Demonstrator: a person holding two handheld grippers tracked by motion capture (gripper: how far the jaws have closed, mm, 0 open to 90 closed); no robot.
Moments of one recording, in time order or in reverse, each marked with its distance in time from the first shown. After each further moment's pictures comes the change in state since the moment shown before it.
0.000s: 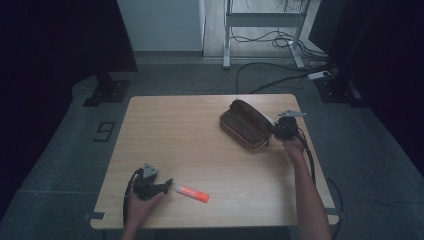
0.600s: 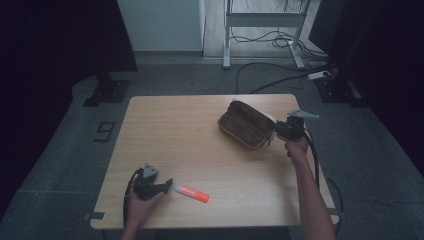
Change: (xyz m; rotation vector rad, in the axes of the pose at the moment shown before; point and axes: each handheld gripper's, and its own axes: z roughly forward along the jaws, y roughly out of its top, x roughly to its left) left arm 0.000 0.000 0.000 0.003 0.000 0.001; right arm 0.002 0.005 -0.030 -0.165 0.152 0.127
